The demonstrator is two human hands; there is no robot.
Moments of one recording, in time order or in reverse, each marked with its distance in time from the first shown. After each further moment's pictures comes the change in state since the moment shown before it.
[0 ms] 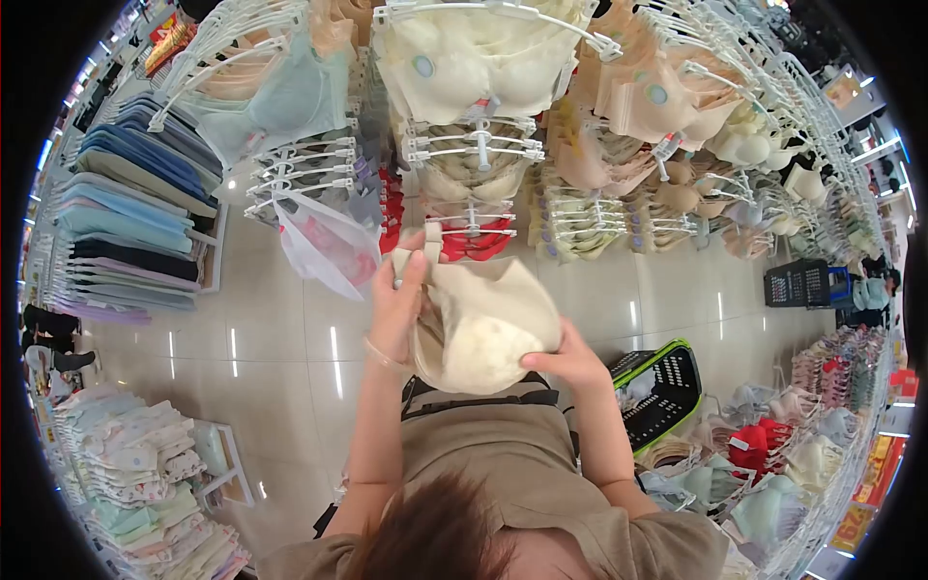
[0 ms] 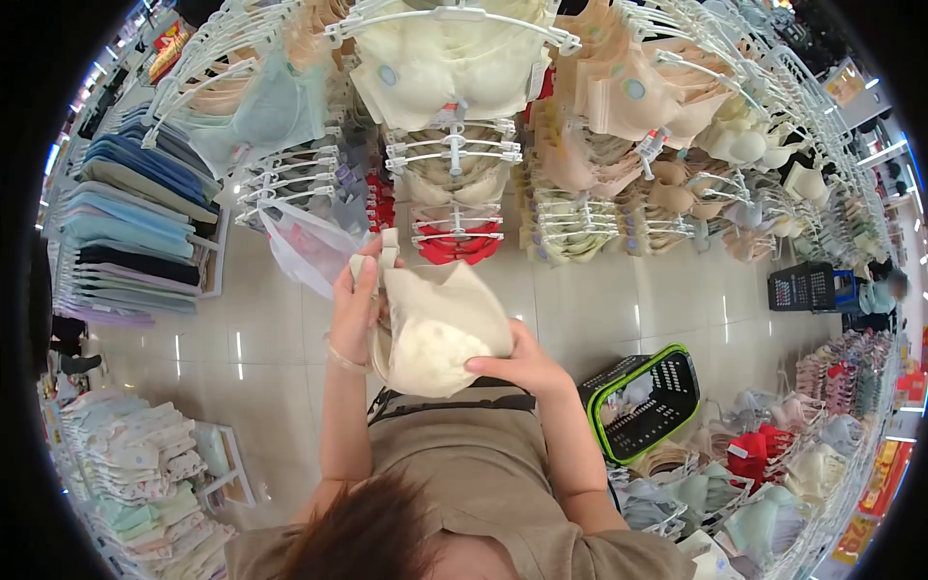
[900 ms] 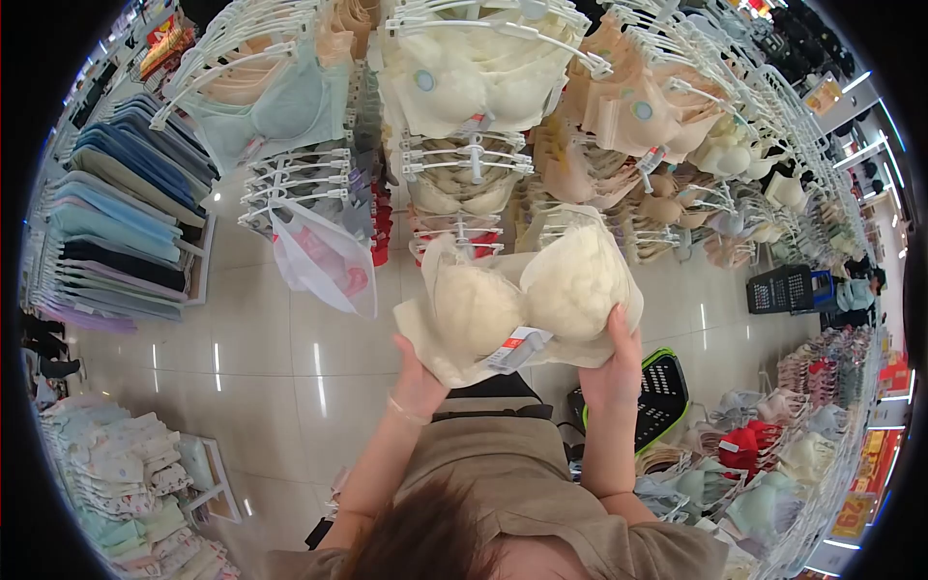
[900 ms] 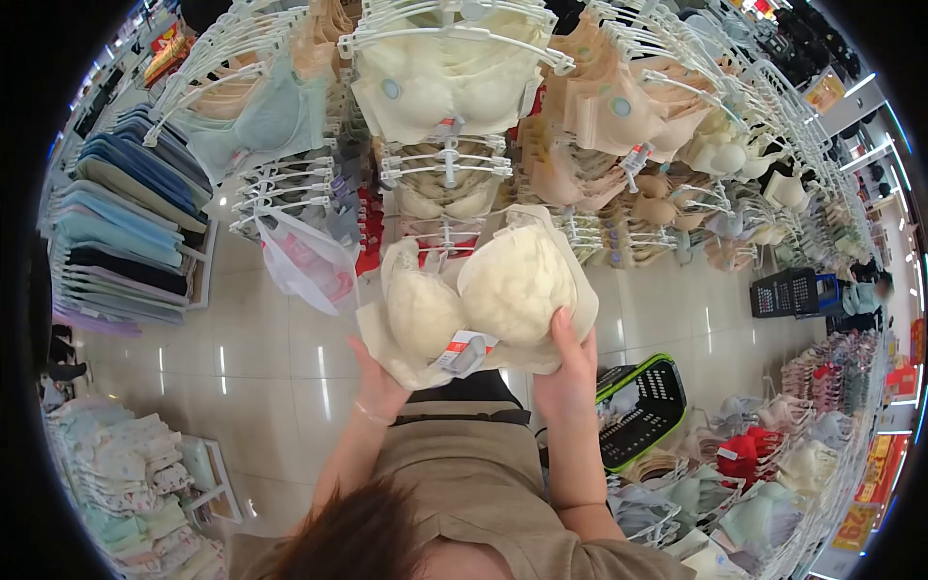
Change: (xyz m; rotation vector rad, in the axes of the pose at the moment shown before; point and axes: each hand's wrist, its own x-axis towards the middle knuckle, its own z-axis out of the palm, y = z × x) left_hand -0.063 -0.075 -0.038 -0.919 -0.432 -0.313; right_hand -0.023 -0.063 0.044 0.342 0.601 -0.335
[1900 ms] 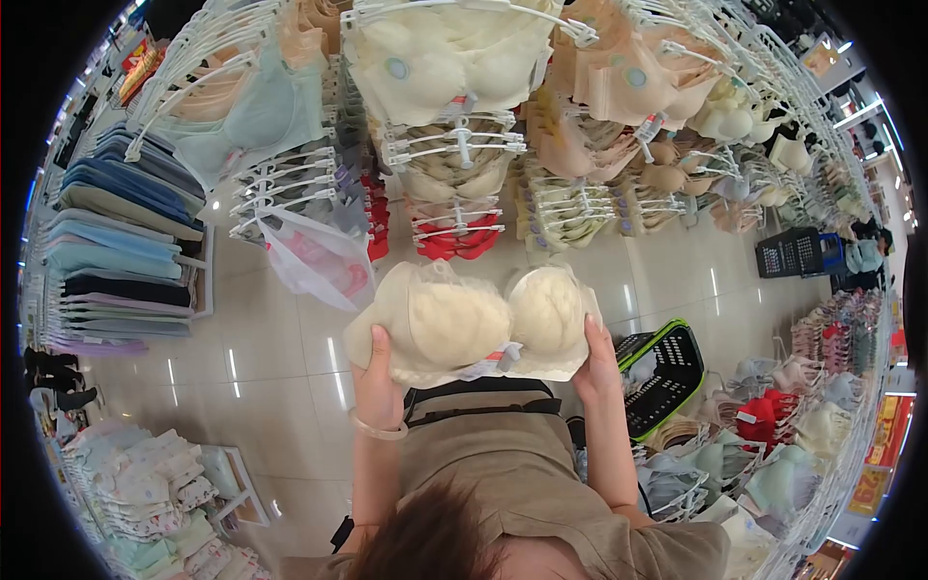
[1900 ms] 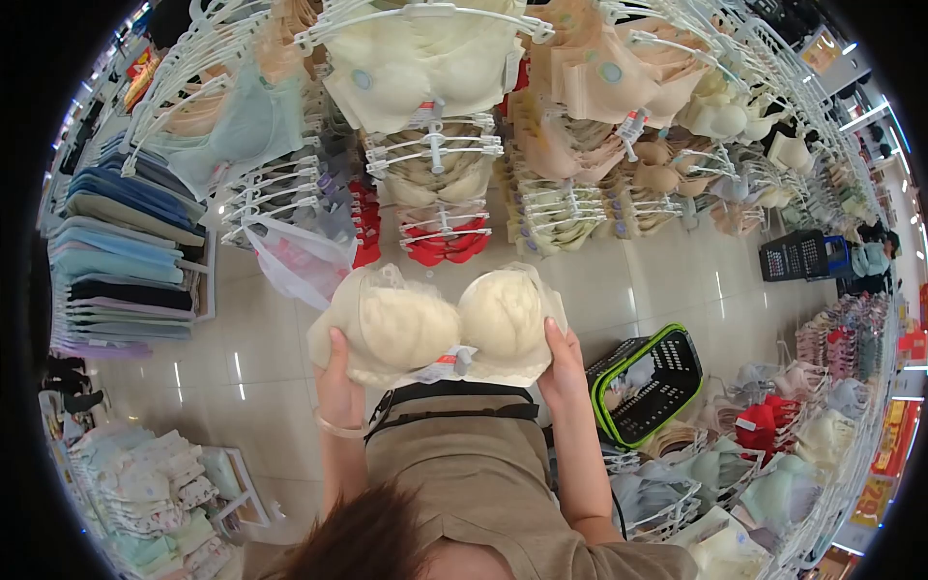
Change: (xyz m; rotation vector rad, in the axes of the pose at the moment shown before) left_hand -0.010 0.041 0.053 0.831 0.575 0.275; right_hand 0.005 0.067 -0.090 0.064 0.060 0.268
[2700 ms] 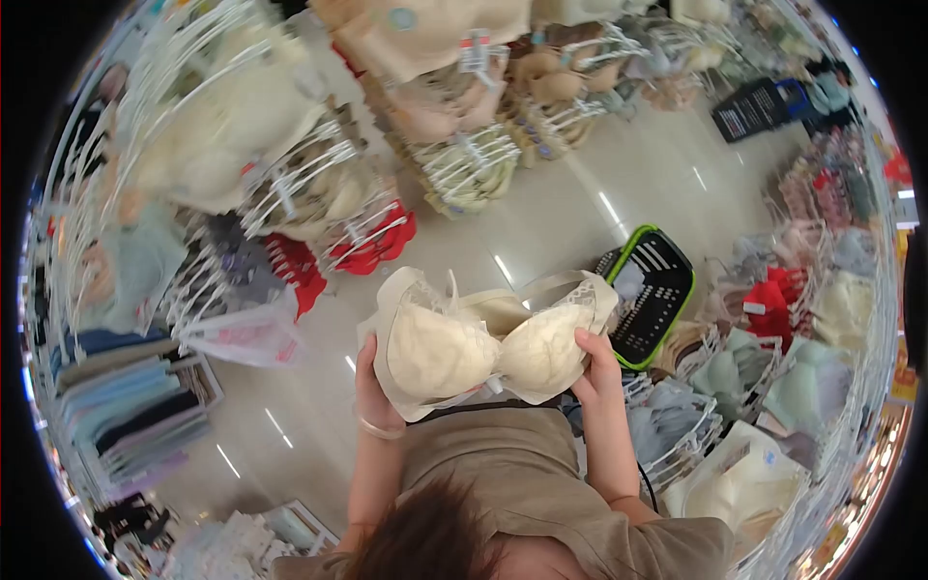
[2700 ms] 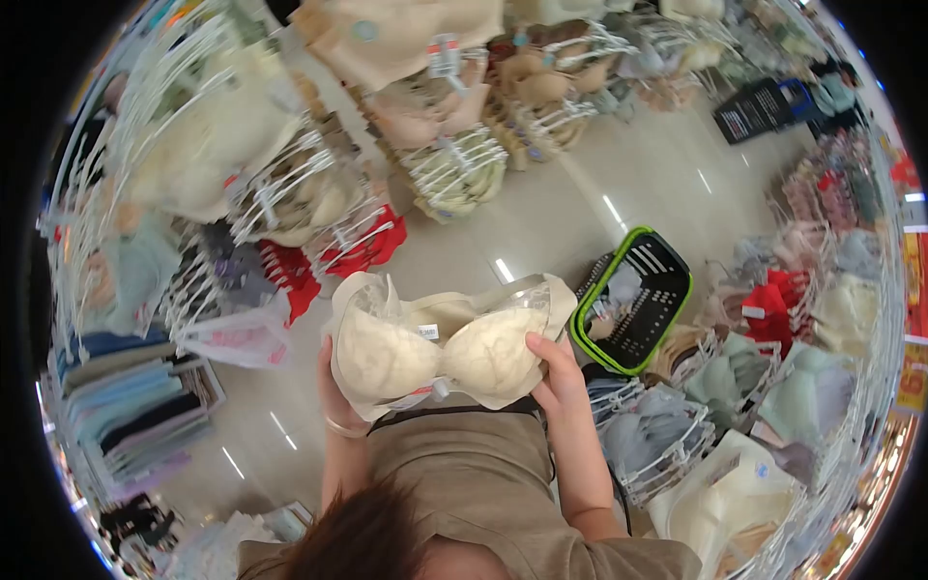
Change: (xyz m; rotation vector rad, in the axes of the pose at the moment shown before) left_hand 0.005 -0.078 0.132 -0.380 -0.346 -0.704; right_hand -0.057 -0.072 -0.107 0.320 0.249 -0.143
